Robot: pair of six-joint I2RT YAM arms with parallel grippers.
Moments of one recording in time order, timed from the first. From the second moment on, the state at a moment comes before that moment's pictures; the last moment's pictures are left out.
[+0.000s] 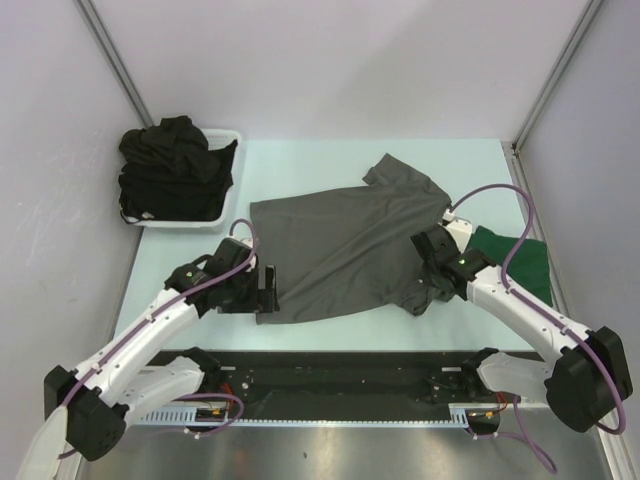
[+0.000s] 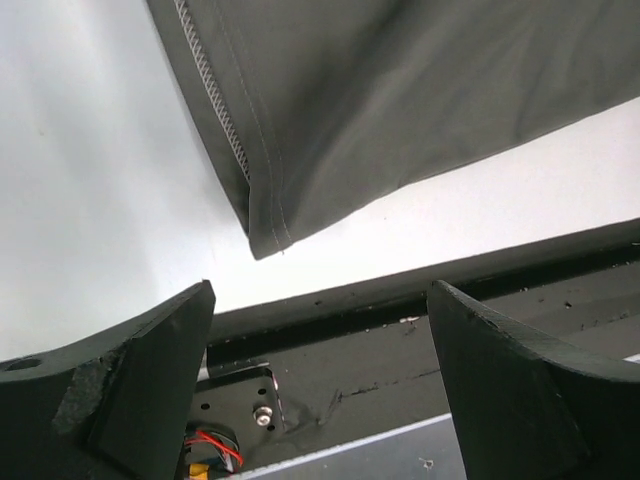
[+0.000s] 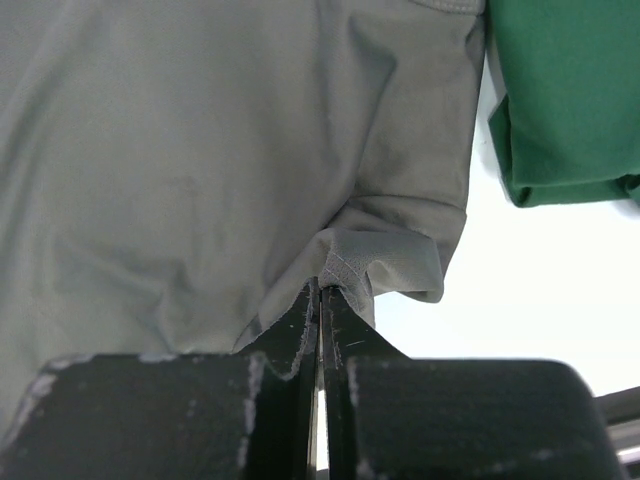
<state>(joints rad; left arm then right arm) -0.56 0.93 0.76 -0.91 0.03 -0.52 0.55 1.14 0.79 -0.71 0.46 0.80</state>
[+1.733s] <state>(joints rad) -0.66 1.17 0.66 -0.78 -0.10 -0.74 0.40 1.09 0.85 -0.77 0.38 0.60</state>
